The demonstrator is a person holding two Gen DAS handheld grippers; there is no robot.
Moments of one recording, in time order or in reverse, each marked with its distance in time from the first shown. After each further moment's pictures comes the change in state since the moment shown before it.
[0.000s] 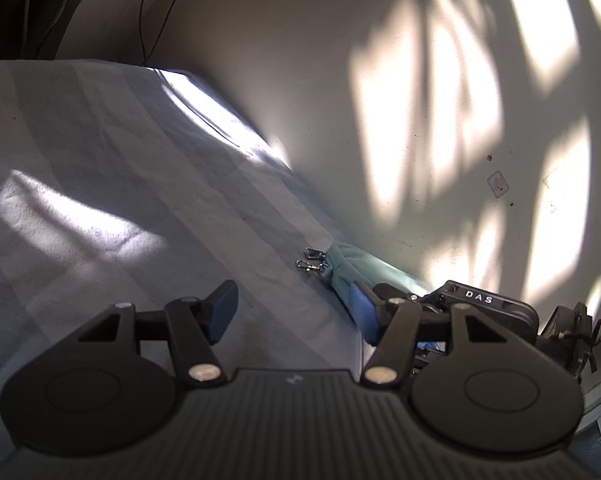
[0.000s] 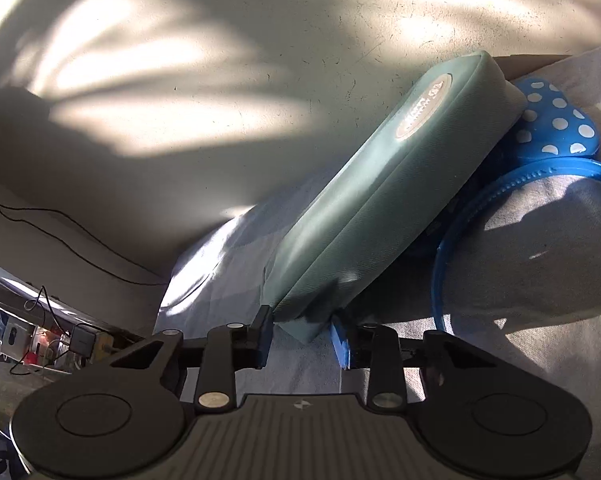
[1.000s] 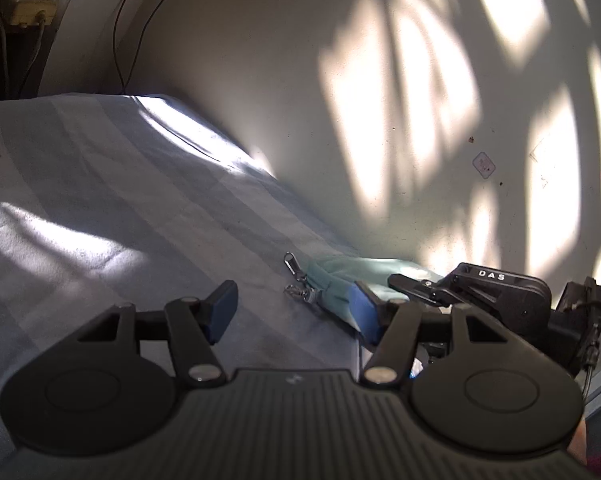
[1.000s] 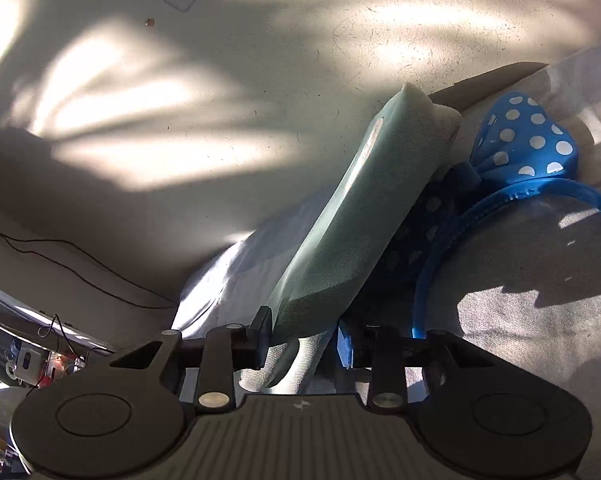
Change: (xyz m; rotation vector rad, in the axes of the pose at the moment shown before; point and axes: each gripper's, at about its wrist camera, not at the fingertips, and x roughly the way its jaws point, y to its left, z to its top) left arm 0.001 -0.016 -0.005 0.118 -0.042 0.008; right arm -0.016 -0.010 0.009 0.049 -0.010 0.043
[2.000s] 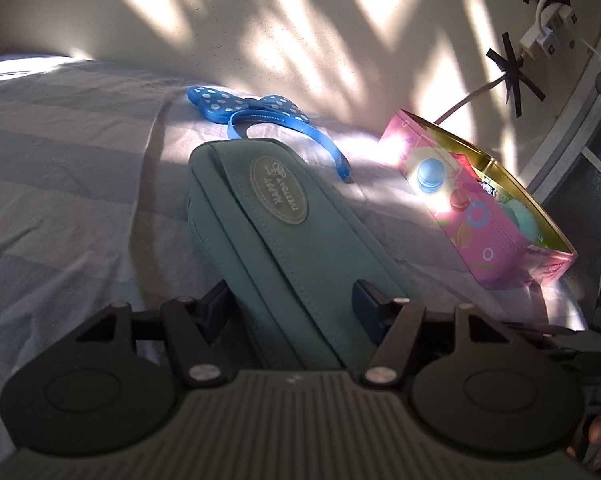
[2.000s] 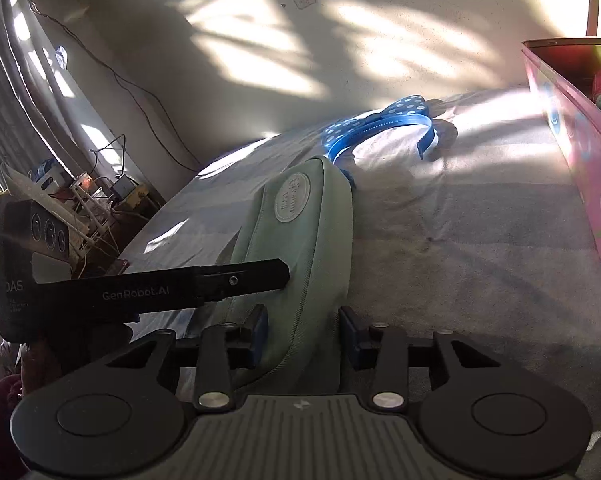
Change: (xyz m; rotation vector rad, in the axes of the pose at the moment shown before) left arm -0.027 -0.112 -0.129 0.433 0.372 -0.167; right arm -0.189 -0.094 -0.134 -0.442 0.021 0.007
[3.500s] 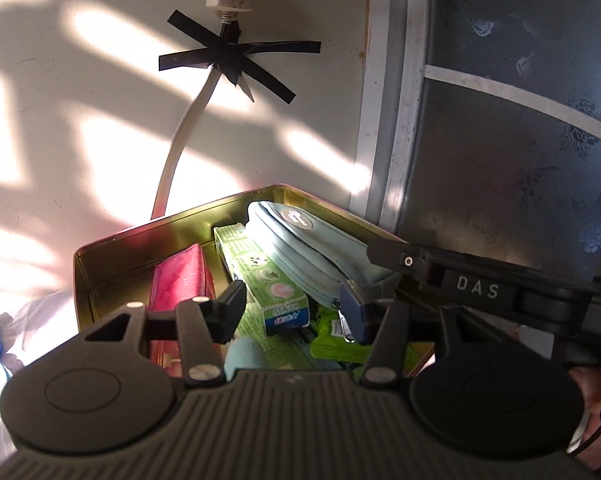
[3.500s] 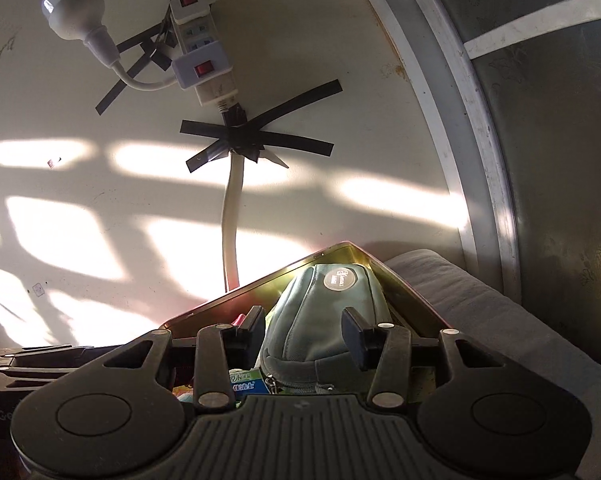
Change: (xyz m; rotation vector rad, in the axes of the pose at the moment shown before) left arm 0.110 -0.315 0.052 0.567 -0.098 -0.200; right arm -0.197 -0.207 0.055 0.201 -0.634 -0.563
